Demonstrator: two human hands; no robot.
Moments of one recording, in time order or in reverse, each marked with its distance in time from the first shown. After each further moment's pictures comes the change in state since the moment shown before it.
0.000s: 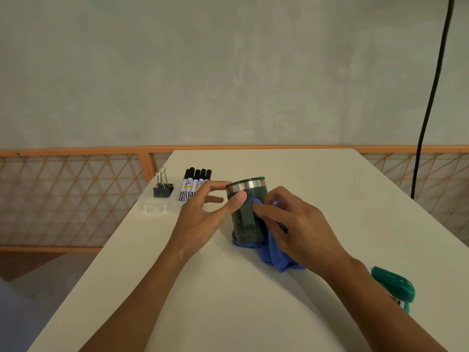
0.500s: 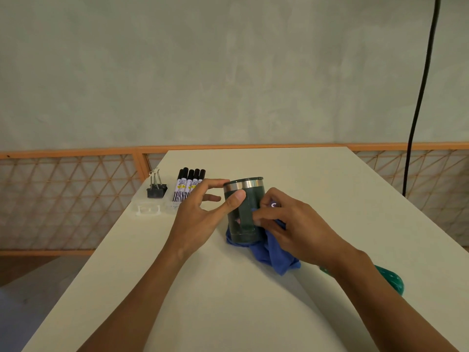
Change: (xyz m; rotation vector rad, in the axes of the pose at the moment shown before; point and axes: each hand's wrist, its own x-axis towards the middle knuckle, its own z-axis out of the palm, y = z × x) left_hand 0.001 0.004 0.008 0.020 0.010 0.029; right_hand 0.004 0.005 -0.019 0.209 -0.278 0.113
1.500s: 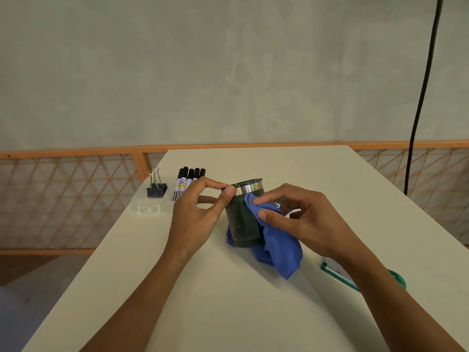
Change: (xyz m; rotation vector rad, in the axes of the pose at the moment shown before) left_hand 0.003 -0.012 0.003 0.039 0.125 0.098; right_hand -0.004 -0.013 -0.022 0.556 0.118 0.213
